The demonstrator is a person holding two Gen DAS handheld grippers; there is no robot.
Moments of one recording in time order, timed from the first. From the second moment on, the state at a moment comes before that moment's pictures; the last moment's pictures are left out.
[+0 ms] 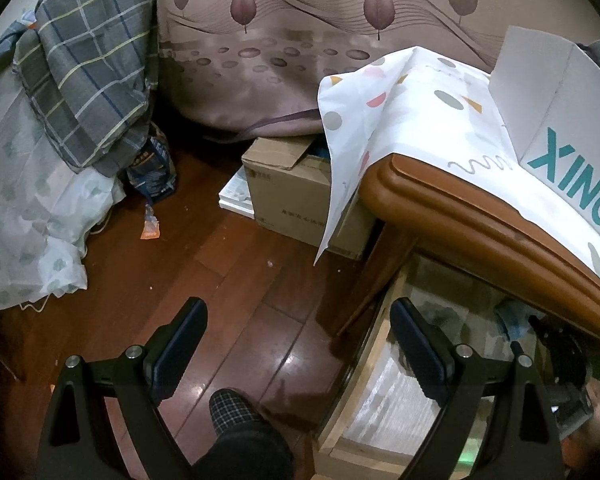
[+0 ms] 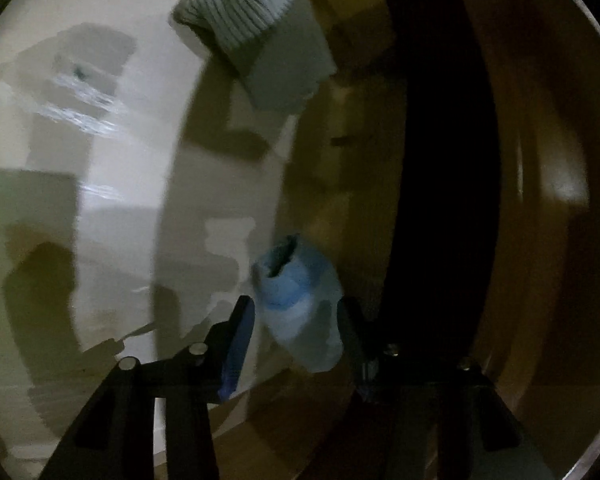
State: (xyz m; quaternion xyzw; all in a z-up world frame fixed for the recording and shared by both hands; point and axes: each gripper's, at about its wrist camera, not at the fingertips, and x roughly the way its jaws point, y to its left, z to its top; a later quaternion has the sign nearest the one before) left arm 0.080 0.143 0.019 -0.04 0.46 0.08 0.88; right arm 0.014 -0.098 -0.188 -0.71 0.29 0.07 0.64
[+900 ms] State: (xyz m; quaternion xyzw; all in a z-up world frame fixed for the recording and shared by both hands) left arm 0.079 0.127 0.012 -0.01 0.47 0.06 0.88; right arm 0.060 -0.100 -0.201 -0.70 0.28 0.06 0.66
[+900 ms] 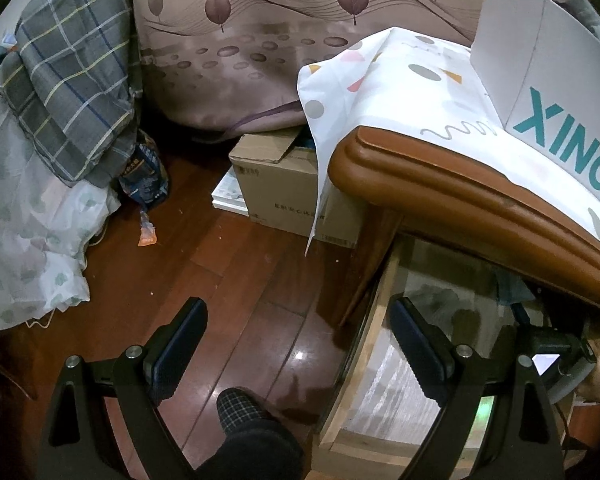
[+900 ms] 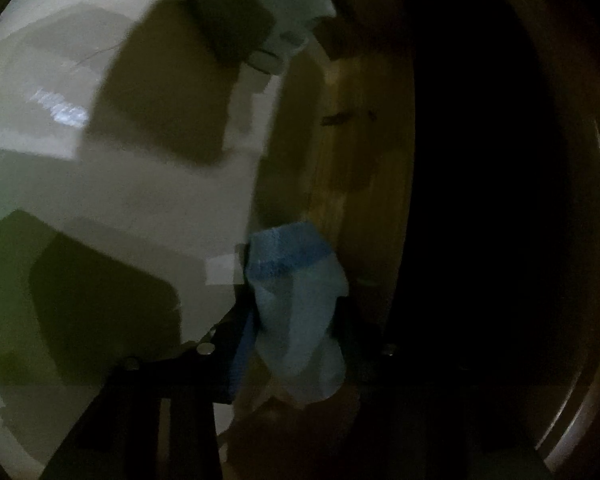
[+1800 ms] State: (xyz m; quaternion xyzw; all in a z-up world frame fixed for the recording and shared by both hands) left arm 0.082 0.121 -0.001 0.00 0.49 0.06 0.87; right arm 0.029 -0.089 -0.070 -0.45 0.42 0.10 0.78
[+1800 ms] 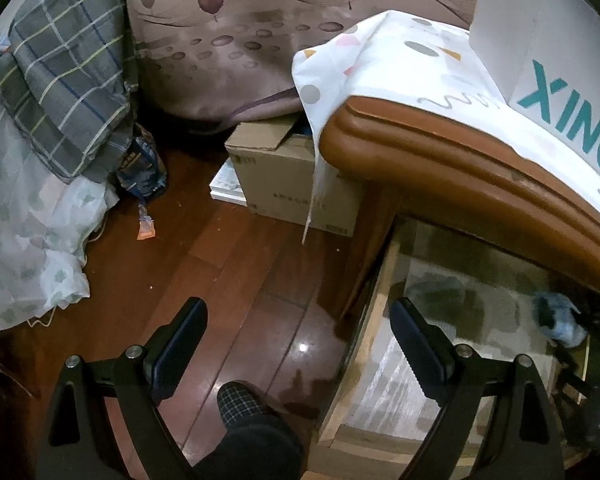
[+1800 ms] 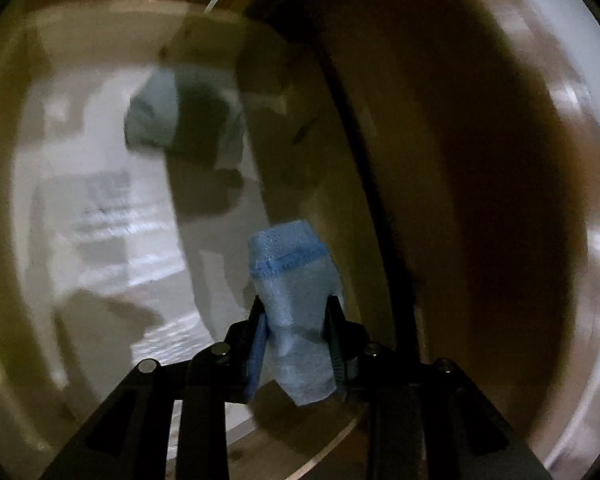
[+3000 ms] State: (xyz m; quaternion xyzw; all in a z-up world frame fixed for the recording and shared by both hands) left arm 0.082 0.034 -0.064 0.07 0.56 -0.06 0.82; right arm -0.083 -0.211 0.116 0.01 0.23 -0.02 0.97
